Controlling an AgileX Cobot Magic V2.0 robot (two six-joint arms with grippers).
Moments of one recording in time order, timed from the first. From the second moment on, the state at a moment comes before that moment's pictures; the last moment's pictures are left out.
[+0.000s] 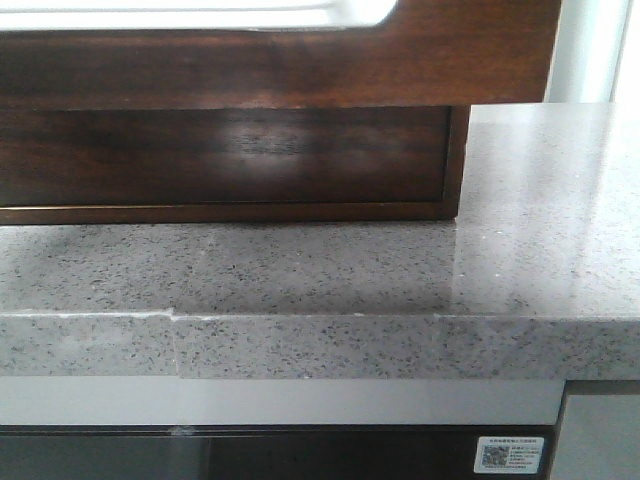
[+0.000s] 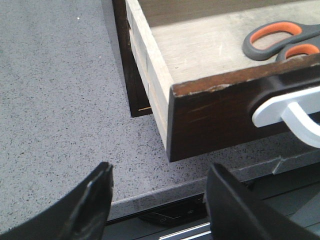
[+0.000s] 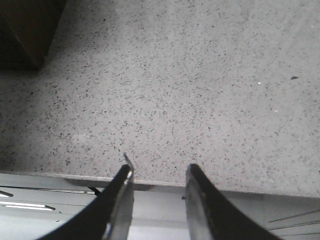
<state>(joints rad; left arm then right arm) -0.09 0.38 -0.70 -0.24 0.91 0.28 0.10 0.56 -0.67 -0.08 0.86 0.13</state>
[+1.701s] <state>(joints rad) -0.09 0.00 -0.09 -0.04 0.37 0.09 0.10 0.56 -0.67 -0.09 0.87 0.13</state>
